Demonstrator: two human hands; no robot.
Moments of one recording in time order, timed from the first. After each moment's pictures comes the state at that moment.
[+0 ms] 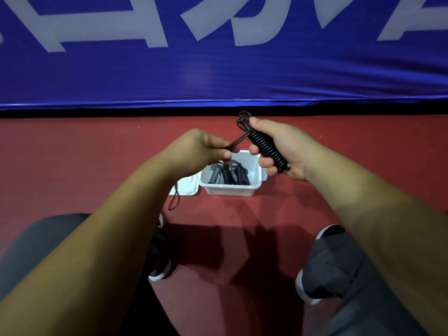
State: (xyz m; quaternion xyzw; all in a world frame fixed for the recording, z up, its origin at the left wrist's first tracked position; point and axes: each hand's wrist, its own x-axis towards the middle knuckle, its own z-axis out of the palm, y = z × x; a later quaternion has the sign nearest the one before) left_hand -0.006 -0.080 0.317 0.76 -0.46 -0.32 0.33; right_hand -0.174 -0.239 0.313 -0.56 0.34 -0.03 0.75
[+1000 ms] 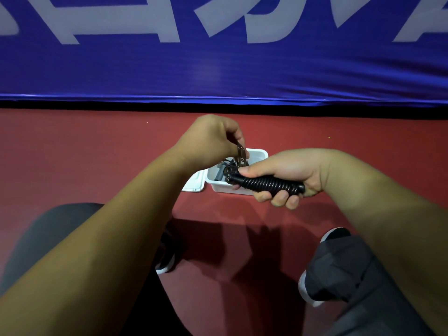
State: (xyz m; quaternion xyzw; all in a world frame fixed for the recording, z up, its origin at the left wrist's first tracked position) left_hand -0.020 -0.085 0.336 0.78 -0.47 -0.24 0.32; right_hand -0.182 -0.218 0.318 -0.58 0.25 0.38 0.68
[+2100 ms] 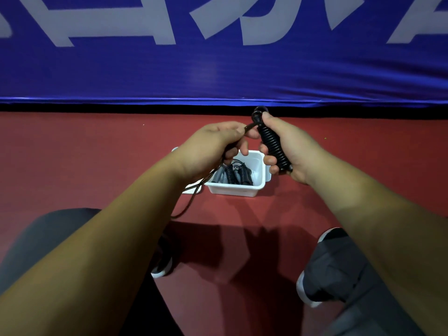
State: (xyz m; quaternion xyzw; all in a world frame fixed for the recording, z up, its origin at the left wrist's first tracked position) left_hand -0.026 -0.087 0.319 0.62 -0.37 -0.46 0.52; right_hand -0.166 -0.236 0.303 -0.57 0.36 -0.09 0.74
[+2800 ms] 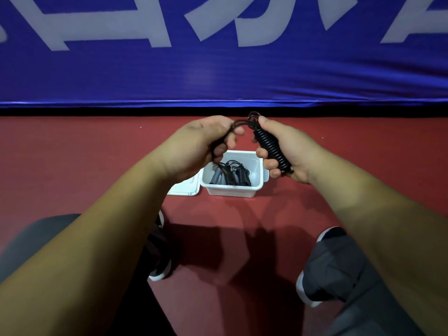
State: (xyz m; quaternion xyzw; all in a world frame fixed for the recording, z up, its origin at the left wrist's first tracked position) left_hand -0.012 -0.081 0.326 0.58 -0.36 -0.47 0.56; right_hand -0.174 -0.238 0.311 -0.57 0.36 -0.03 0.74
